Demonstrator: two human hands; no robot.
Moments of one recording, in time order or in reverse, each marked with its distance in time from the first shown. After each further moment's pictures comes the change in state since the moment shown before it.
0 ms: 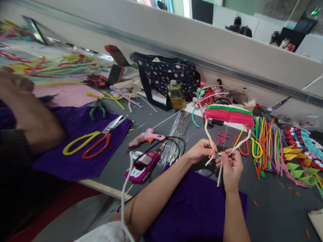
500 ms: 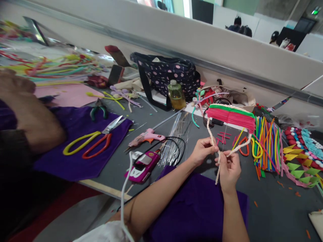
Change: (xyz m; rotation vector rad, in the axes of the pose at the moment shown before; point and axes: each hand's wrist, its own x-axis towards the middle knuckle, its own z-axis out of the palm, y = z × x) left_hand 0.002 -0.006 0.021 0.106 0.276 0.319; right_hand -0.007 0.000 0.005 -0.114 0.052 -0.081
